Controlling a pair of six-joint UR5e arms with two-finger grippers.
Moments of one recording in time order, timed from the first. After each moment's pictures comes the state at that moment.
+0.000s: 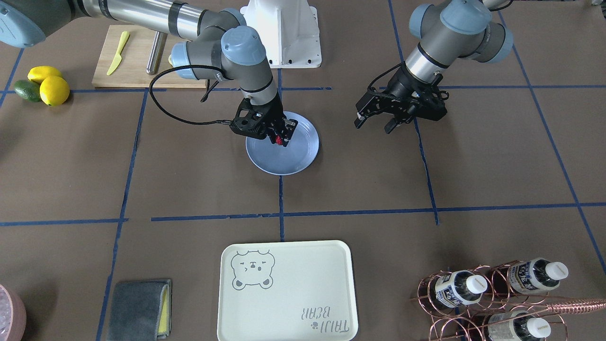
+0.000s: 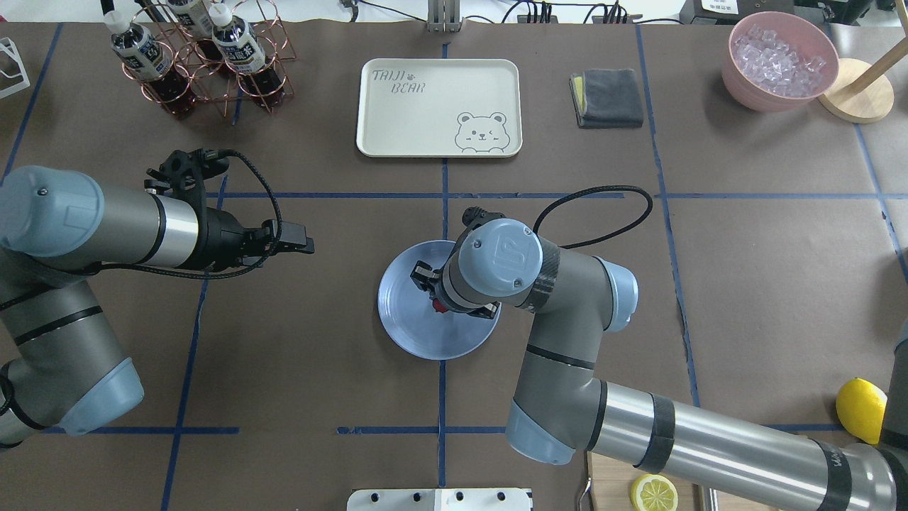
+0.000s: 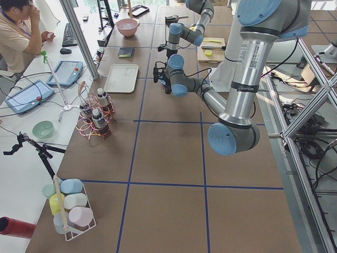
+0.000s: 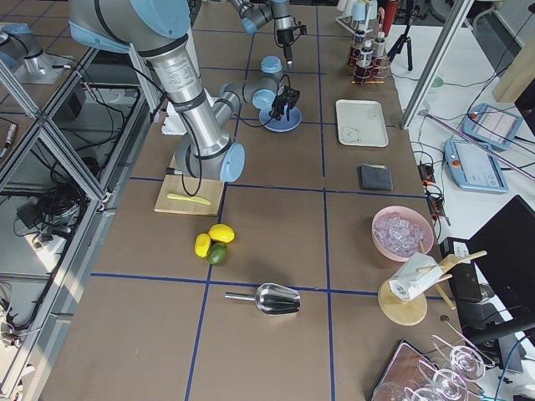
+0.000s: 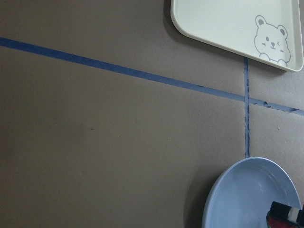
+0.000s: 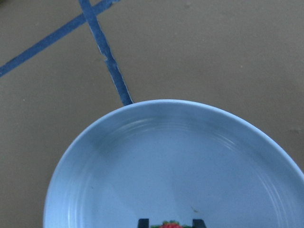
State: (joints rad) left arm -0.65 -1.81 -1.88 -2.22 -1.94 -1.41; right arm 0.40 -0.88 1.54 -1.26 1.76 1.78
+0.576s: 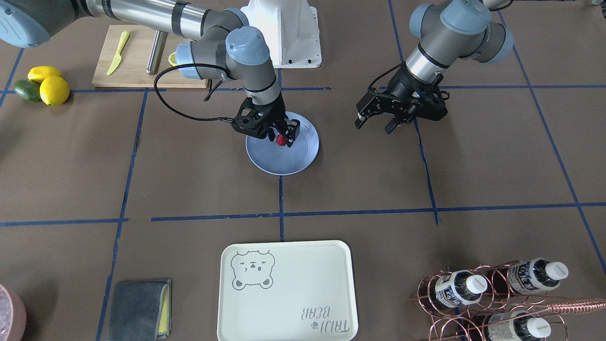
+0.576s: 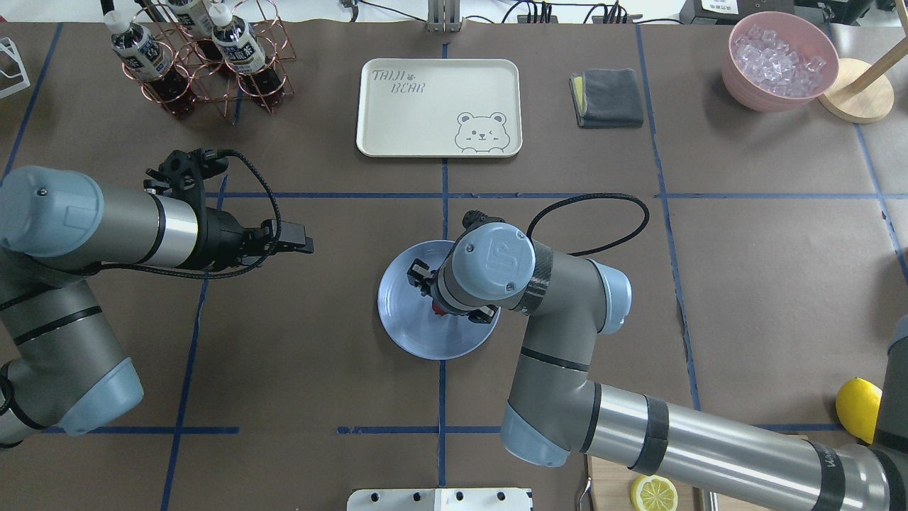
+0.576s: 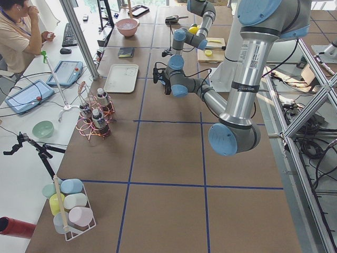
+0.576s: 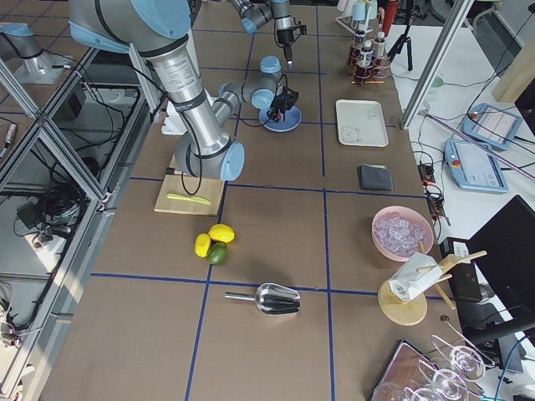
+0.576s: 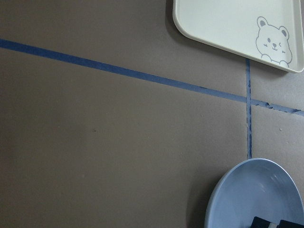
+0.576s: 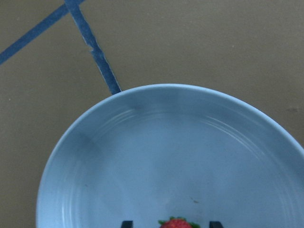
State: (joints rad) left arm -0.65 -1.81 -1.88 -2.22 -1.94 -1.41; right arm 0.40 -0.86 1.52 -1.26 1.75 1.86
